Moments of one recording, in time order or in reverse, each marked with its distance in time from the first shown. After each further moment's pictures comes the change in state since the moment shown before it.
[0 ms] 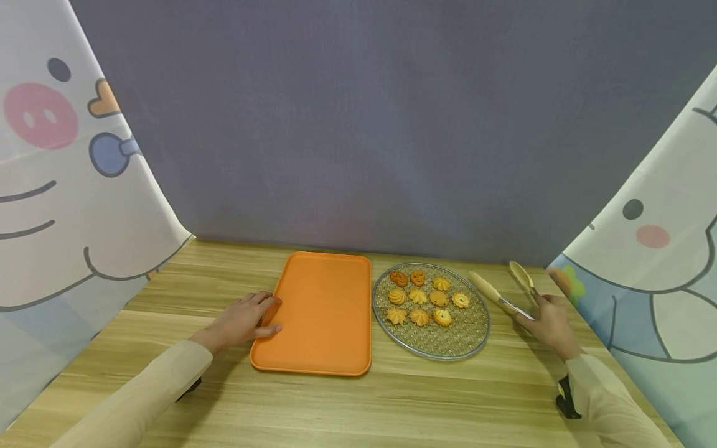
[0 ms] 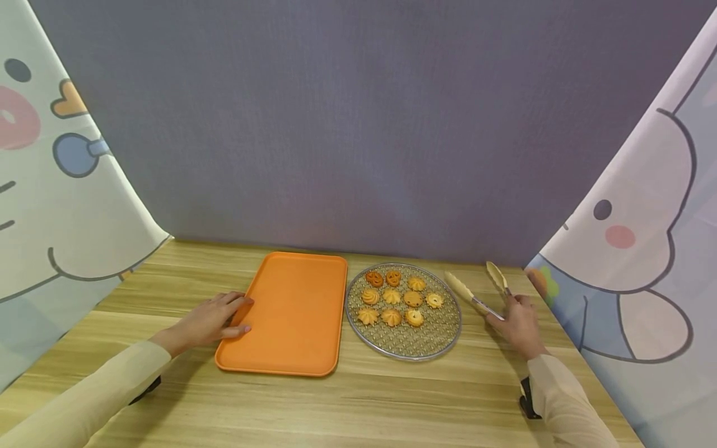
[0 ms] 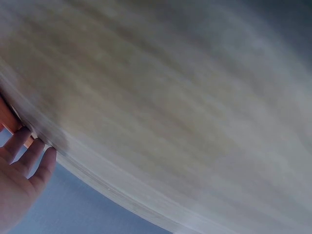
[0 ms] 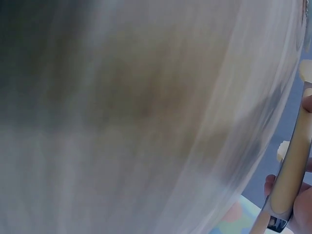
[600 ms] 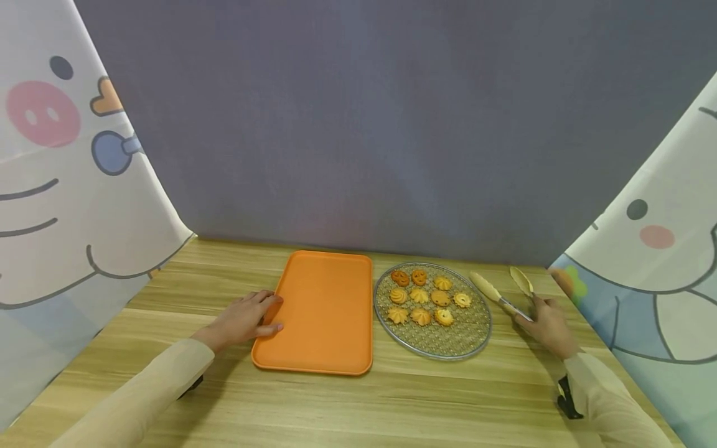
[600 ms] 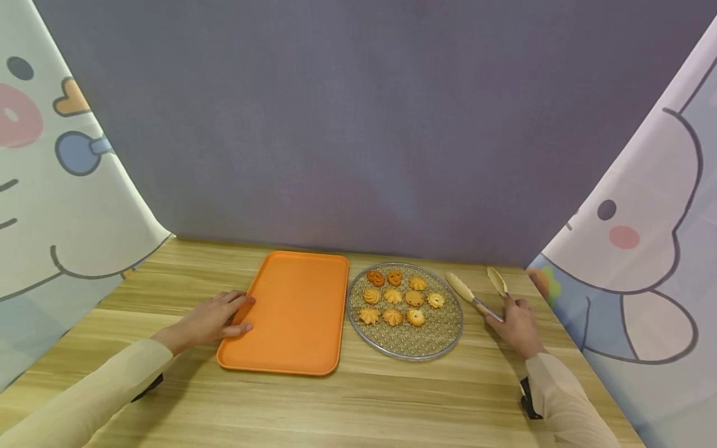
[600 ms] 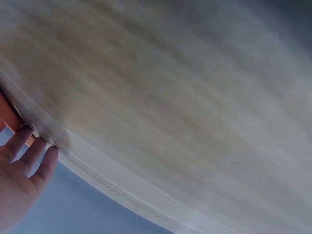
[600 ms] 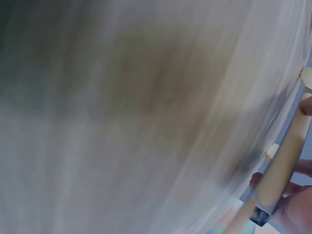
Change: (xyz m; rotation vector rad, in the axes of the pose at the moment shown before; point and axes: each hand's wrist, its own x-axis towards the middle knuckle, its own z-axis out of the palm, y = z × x) left_hand 0.001 -0.003 0.001 -0.007 -0.038 -0.017; right_hand -0.001 0.003 0.007 -0.048 -0.058 -0.001
